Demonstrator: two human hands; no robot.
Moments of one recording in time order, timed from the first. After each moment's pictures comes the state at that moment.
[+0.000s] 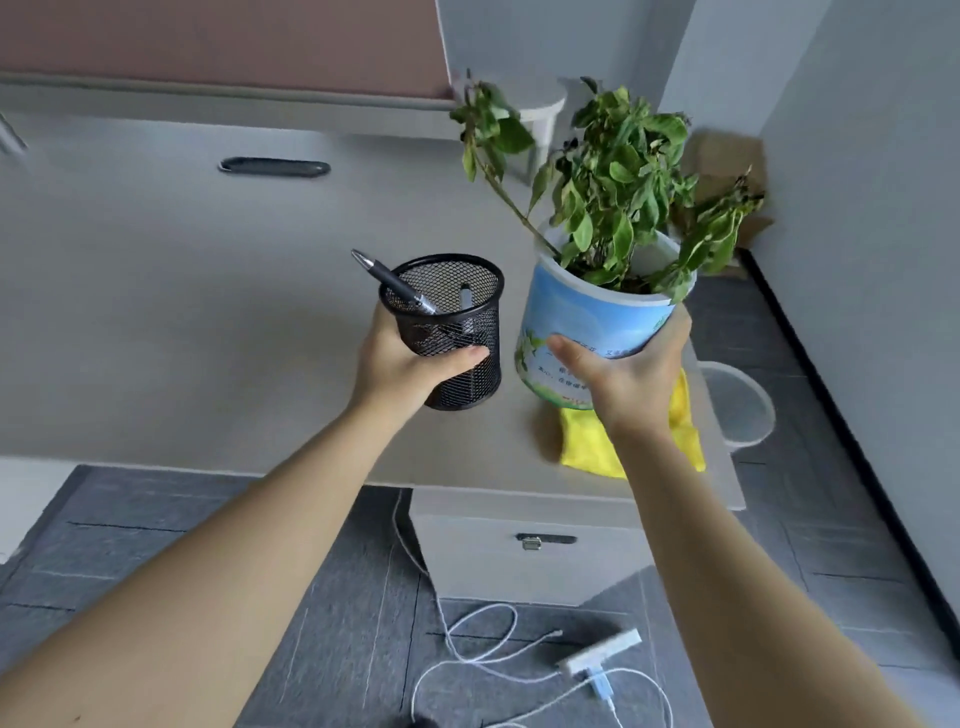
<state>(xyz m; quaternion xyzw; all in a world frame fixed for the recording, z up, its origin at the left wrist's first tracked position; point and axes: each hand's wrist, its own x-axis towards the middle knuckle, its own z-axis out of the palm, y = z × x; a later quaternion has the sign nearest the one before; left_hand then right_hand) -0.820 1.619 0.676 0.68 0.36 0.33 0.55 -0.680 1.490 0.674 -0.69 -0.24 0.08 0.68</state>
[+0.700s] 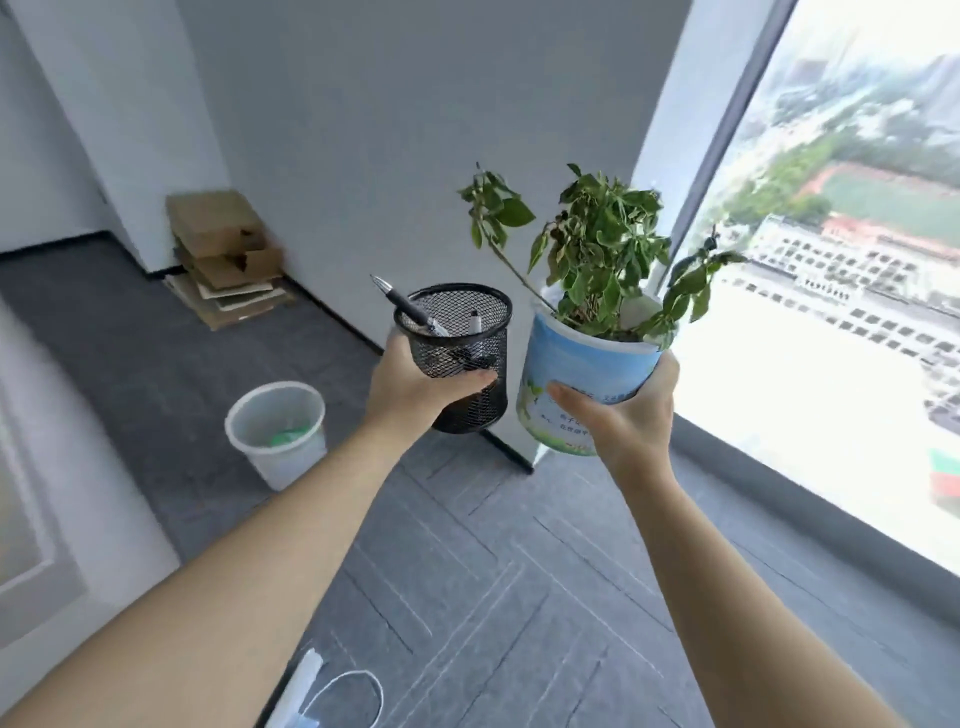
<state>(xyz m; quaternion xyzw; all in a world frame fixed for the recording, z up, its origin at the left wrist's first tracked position) -0.564 1.031 0.767 0.74 -0.02 0.08 0.66 -0.584 0.842 0.758 -0.75 0.05 -0.24 0.62</state>
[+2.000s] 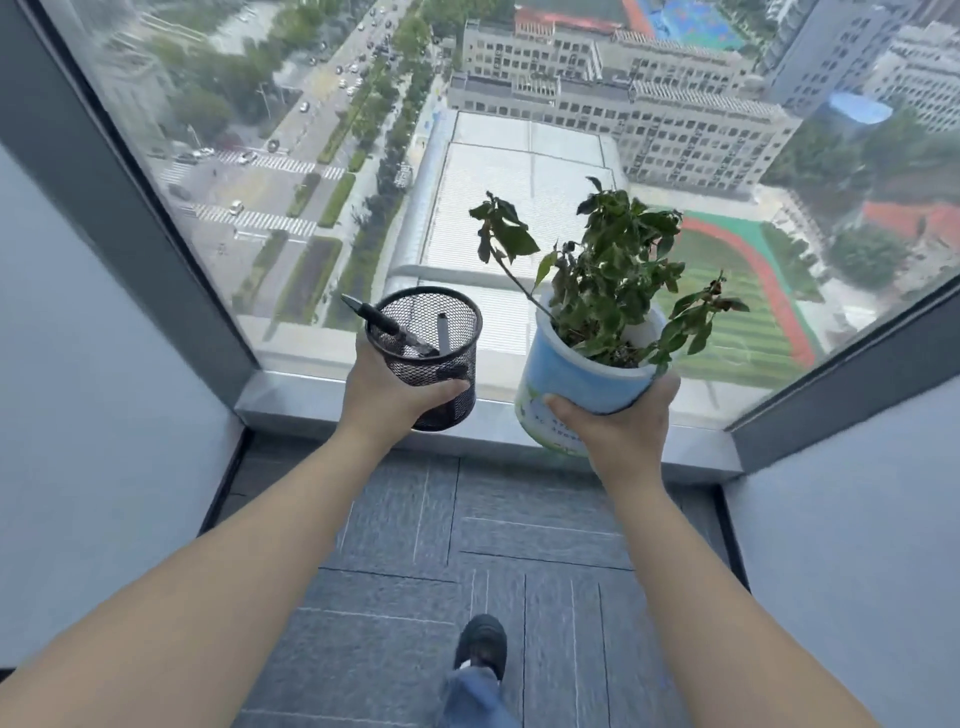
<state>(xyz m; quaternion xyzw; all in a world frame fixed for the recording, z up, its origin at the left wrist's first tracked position) -0.140 0.194 0.583 0.77 -0.15 -0.18 0.60 -0.287 0.051 0.583 -0.70 0.38 -0.35 0.49</state>
